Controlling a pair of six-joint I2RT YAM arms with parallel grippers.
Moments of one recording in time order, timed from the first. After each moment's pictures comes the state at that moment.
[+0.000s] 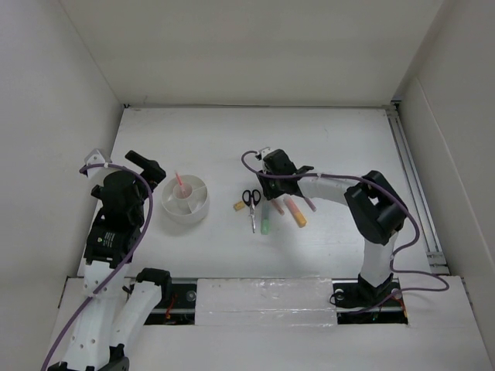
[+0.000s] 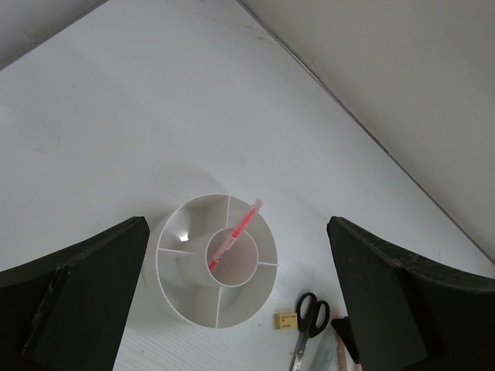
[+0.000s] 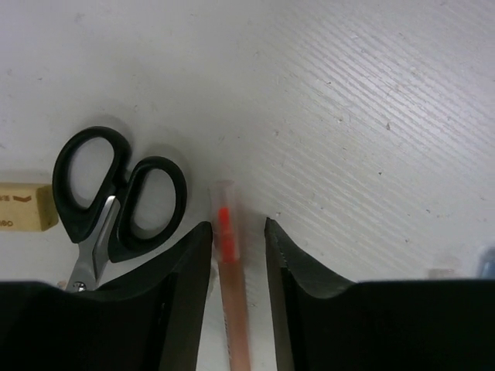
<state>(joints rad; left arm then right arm) -0.16 0.65 0.94 -0.65 -0.44 -0.72 0.68 1.89 1.18 -0.18 0.03 0.15</state>
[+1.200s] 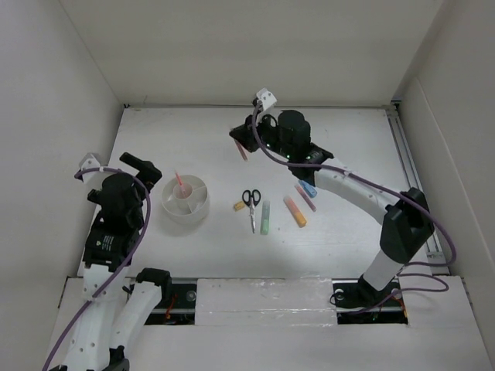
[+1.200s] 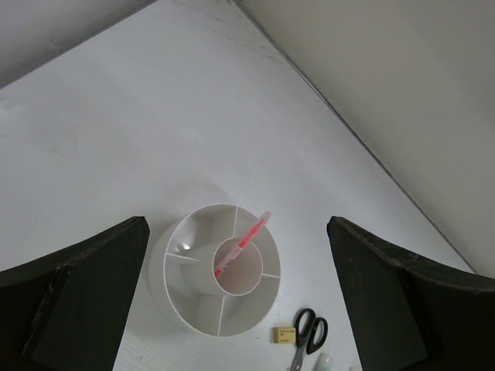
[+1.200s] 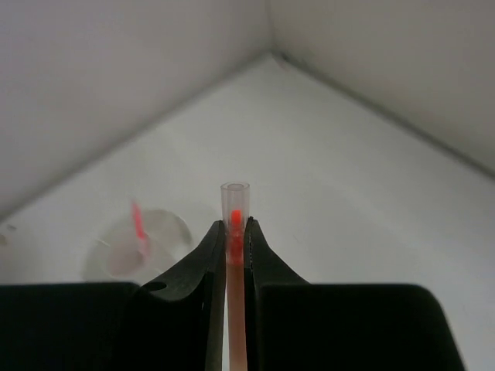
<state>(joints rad) -0.16 0.63 0.94 -0.66 -0.49 -0.75 0.72 1.68 1.41 0.14 -0.15 0.12</state>
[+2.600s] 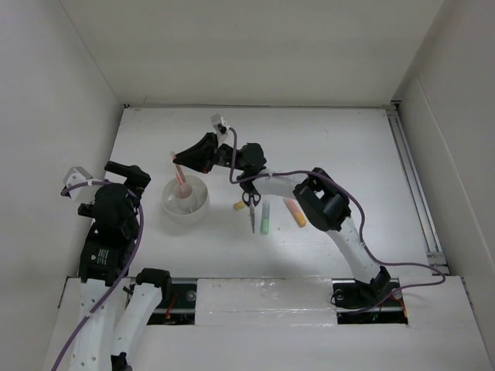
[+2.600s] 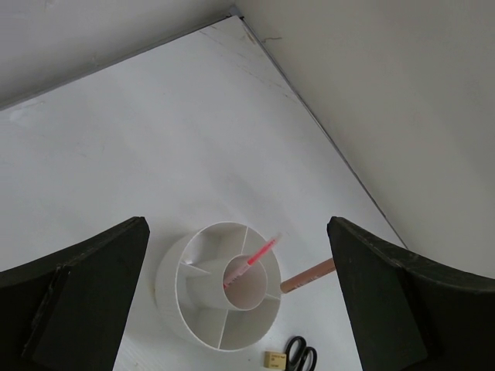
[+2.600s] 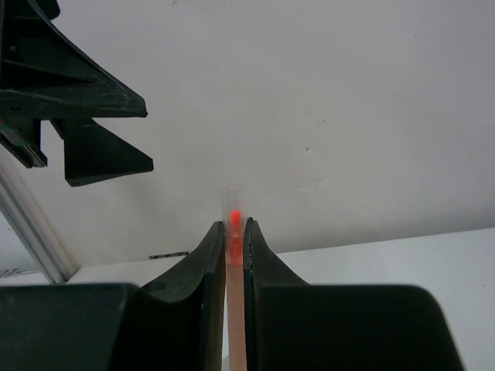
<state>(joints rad) -0.14 0.55 0.94 -0.71 -0.60 -0.84 0.84 2.38 1.73 1.29 -0.68 0.69</state>
